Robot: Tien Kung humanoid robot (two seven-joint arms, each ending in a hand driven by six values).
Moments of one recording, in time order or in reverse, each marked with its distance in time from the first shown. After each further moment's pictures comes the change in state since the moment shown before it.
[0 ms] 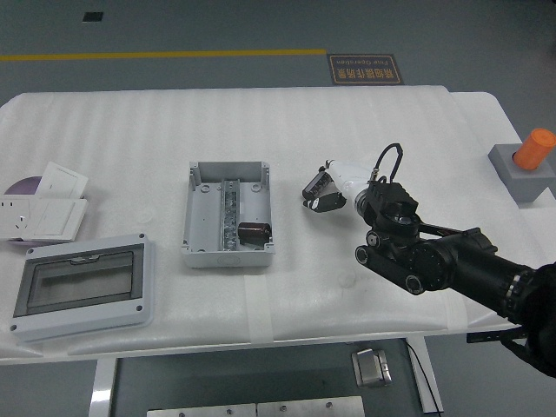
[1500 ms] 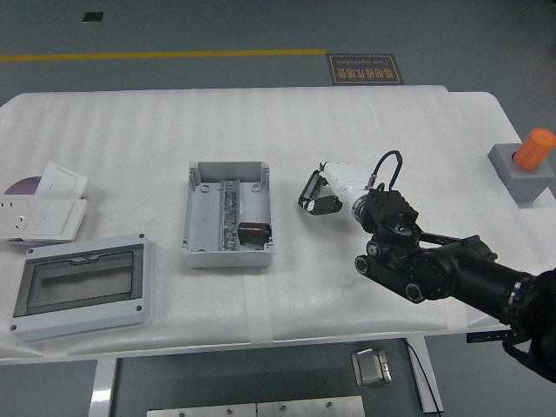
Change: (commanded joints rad) left arm 0.007 -0.005 0.004 0.003 -0.009 -0.001 -0.003; right arm -0.030 -0.018 0.006 0.059 -0.030 -0.092 0.051
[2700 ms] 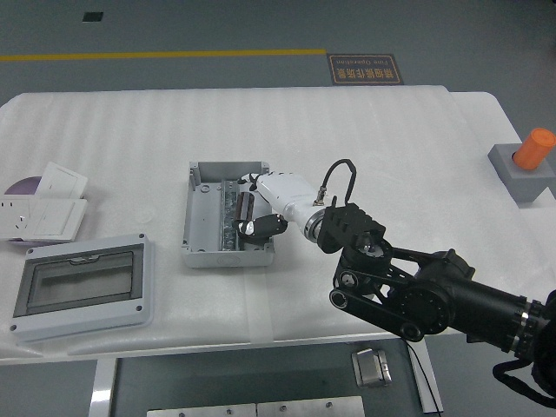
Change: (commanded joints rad) left arm 0.012 -0.005 0.020 0.009 -0.025 0.000 0.002; right arm -0.090 -0.001 0.094 0.386 -0.191 0.123 -0.050
